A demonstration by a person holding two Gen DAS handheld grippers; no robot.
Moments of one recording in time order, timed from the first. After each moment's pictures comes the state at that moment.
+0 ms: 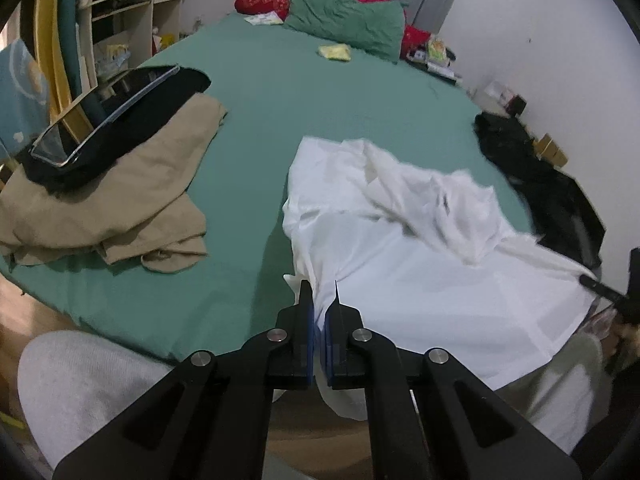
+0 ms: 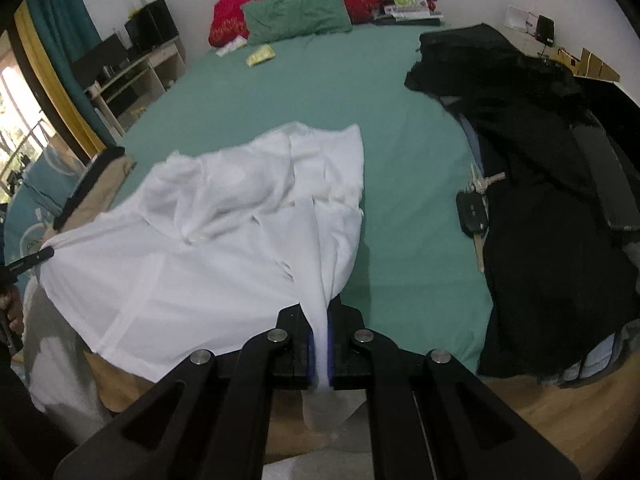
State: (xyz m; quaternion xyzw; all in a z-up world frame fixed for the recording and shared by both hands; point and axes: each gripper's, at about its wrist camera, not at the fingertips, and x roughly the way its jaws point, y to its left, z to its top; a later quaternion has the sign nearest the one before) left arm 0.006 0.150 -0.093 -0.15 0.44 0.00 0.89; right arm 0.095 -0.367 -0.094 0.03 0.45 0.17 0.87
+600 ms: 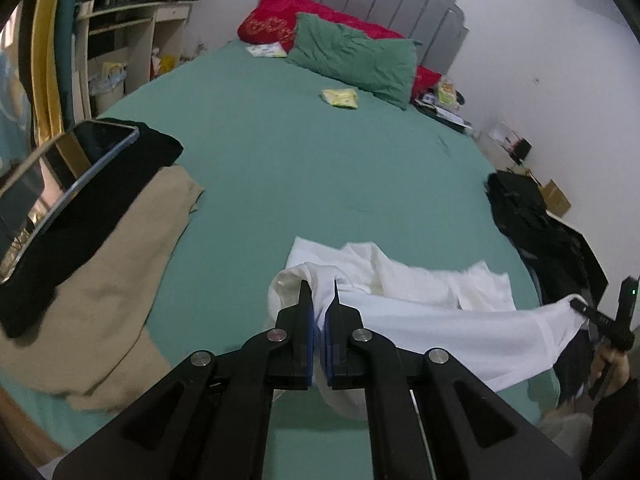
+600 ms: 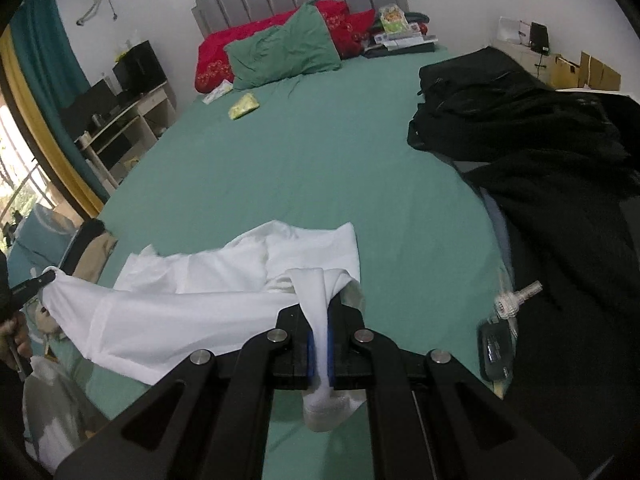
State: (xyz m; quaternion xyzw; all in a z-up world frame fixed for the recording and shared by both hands) left arm 0.156 0.169 -0.096 -0.18 0.39 0.02 0.90; right arm 0.247 -0.360 -0.093 0.07 0.40 0.17 0.90
